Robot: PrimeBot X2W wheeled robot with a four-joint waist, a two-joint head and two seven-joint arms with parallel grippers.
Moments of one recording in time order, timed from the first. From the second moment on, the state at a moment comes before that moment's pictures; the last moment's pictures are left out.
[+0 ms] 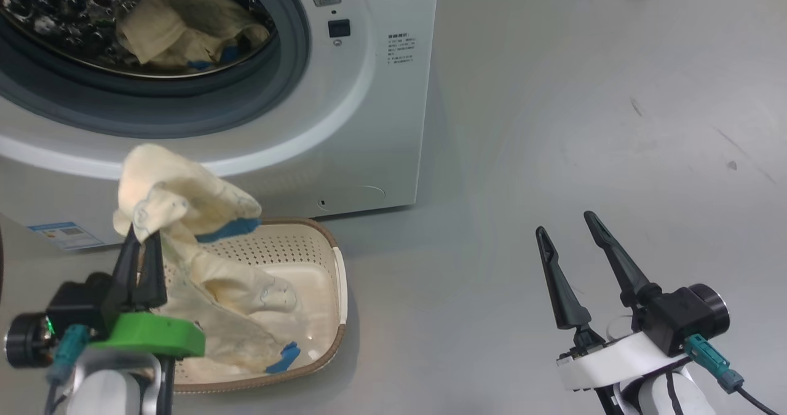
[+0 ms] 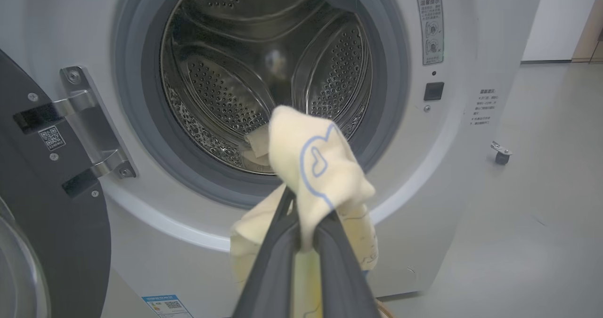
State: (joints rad) left arm -0.09 0.06 -0.01 0.12 -0.22 0.00 -0.22; right arm 0.03 -0.08 0.24 -0.02 0.22 0.09 -0.26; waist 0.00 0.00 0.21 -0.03
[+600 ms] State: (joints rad) left arm -0.50 0.16 0.10 0.22 -0.33 -0.02 -0.02; right arm -0.10 -0.06 0.26 -0.06 0.23 0.09 -0.26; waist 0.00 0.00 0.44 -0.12
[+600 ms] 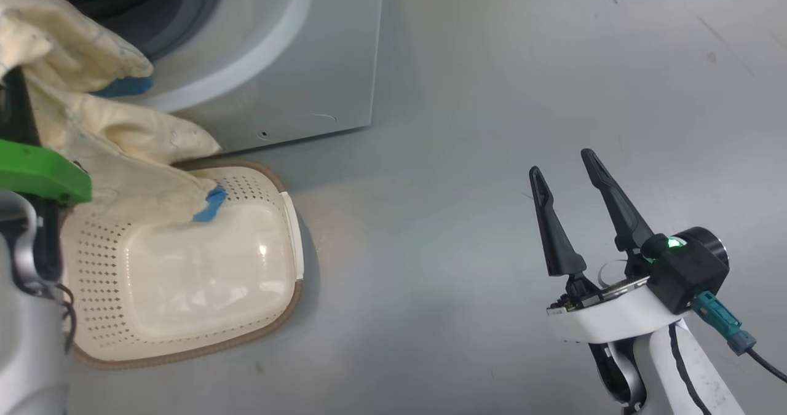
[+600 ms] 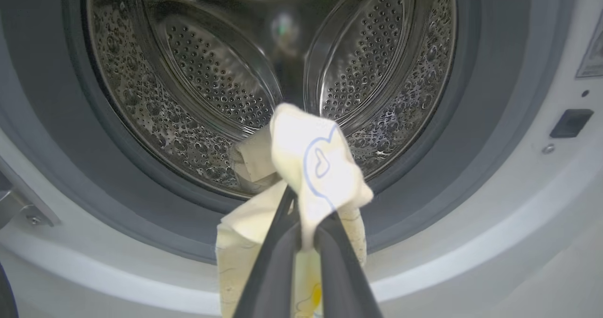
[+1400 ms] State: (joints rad) left arm -0.97 0.49 0.18 0.31 -0.38 -0.06 0.41; right arm -0.25 -0.05 0.32 -0.09 0.34 0.09 -0.26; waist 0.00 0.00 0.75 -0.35
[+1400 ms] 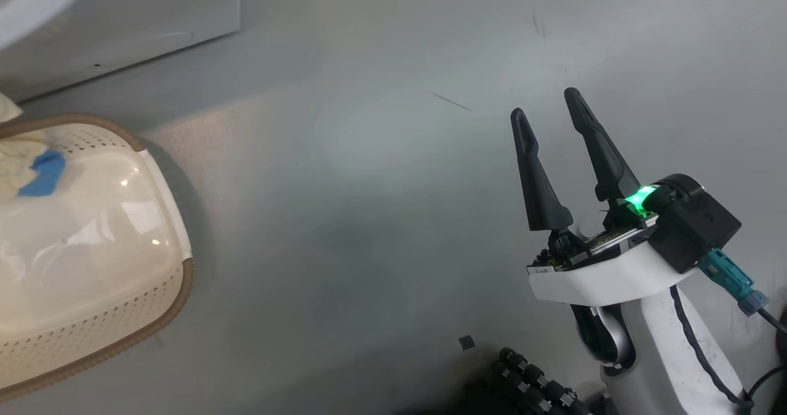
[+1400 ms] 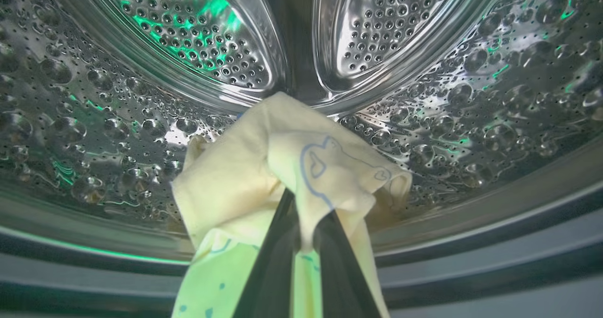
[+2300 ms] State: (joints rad) left arm -1.34 0.58 0.21 0.32 -0.25 0.00 0.07; right arm -0.31 -0.04 0.36 -0.10 0.40 0.07 -0.26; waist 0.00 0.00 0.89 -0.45
